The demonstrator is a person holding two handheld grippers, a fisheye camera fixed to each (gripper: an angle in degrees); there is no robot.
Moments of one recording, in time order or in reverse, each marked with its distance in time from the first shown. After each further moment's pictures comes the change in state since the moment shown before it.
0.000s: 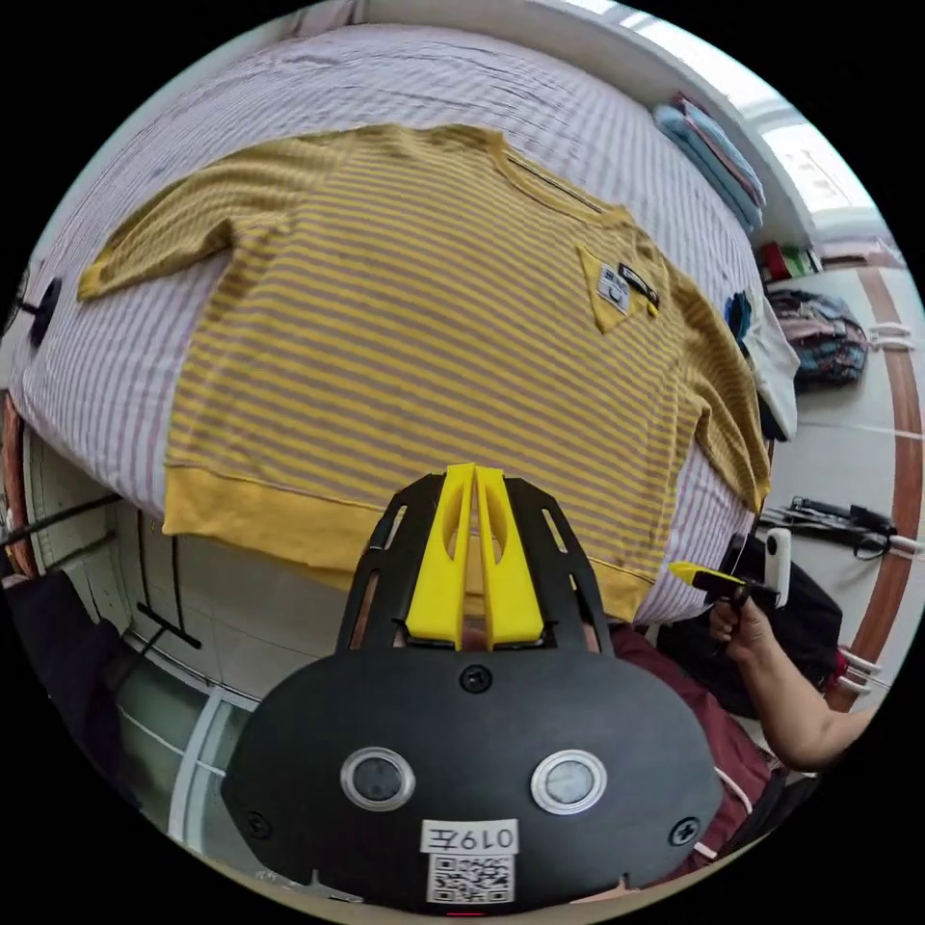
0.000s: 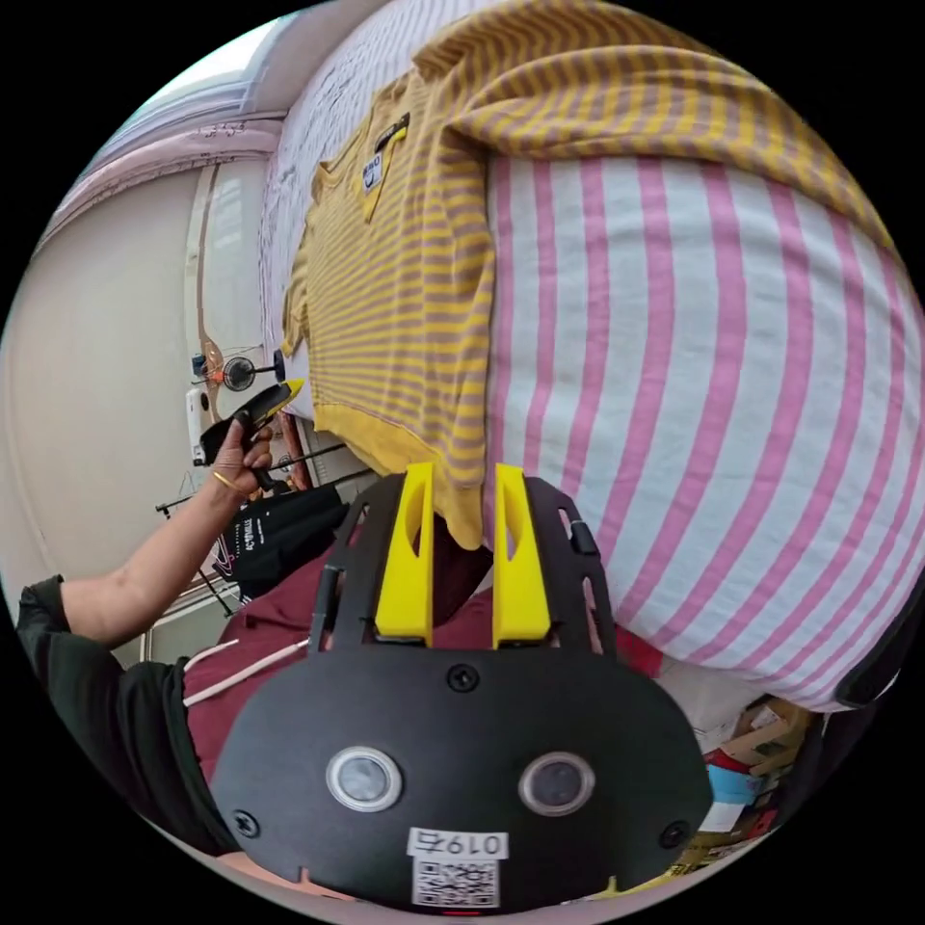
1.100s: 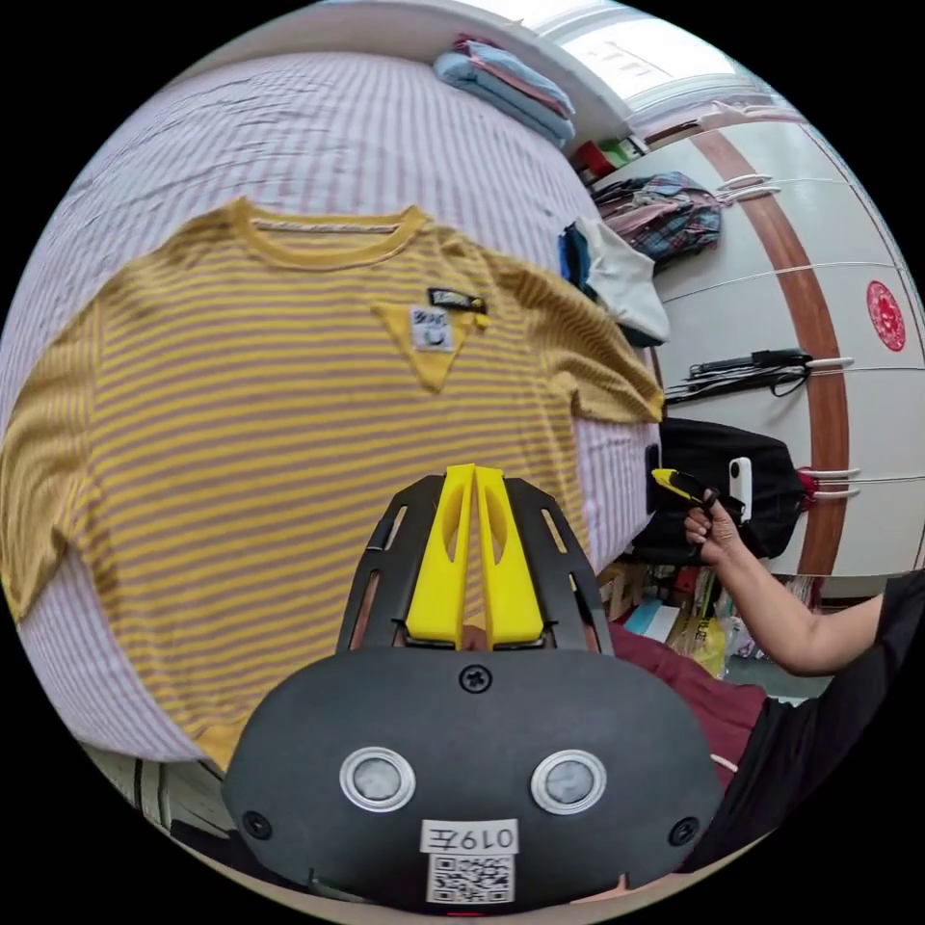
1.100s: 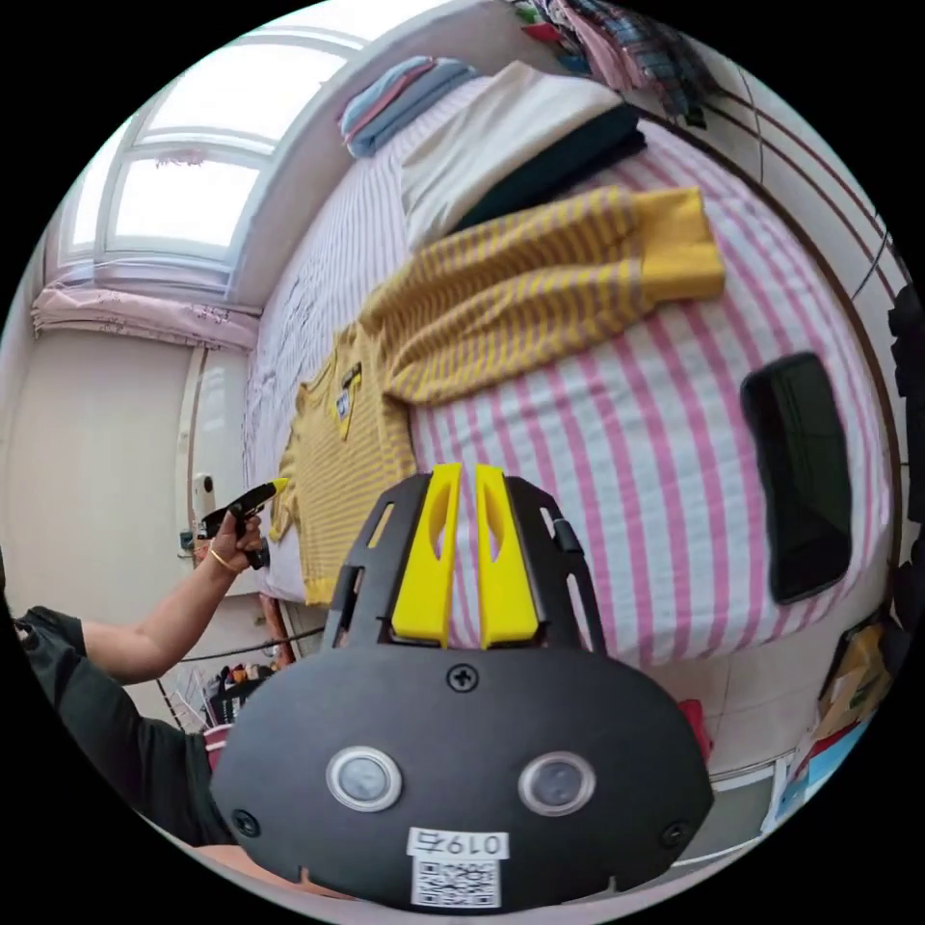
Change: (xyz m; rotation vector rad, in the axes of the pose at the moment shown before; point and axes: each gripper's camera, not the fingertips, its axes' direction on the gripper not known) left arm 0.039 -0.068 -0.046 -0.077 0.274 0.512; right arm 0.111 0.166 -0.127 0.621 0.090 0.204
